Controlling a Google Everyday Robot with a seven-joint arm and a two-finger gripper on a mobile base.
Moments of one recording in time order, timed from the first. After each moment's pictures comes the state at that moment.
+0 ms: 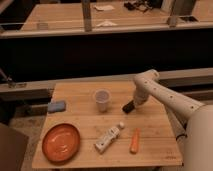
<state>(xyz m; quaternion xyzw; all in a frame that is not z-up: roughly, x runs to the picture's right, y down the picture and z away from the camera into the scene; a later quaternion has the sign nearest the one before) 0.212 0.089 0.894 -0.29 -0.06 -0.14 0.94</state>
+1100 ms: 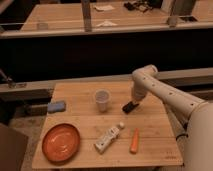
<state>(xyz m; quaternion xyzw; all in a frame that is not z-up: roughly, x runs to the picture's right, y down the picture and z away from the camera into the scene) 0.194 0.087 0.901 -0.29 -0.07 -0.17 0.94</state>
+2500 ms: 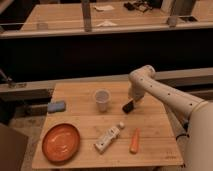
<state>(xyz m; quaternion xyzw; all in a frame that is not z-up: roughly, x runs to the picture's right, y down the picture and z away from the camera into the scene) 0.185 0.078 0.895 -0.27 -0.08 -0.22 0.94</state>
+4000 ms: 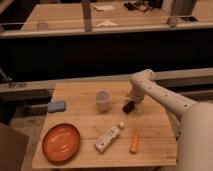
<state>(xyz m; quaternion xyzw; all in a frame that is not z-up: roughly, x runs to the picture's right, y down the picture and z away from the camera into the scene) 0.189 0.105 0.930 -0.29 -0.10 -0.21 0.93</state>
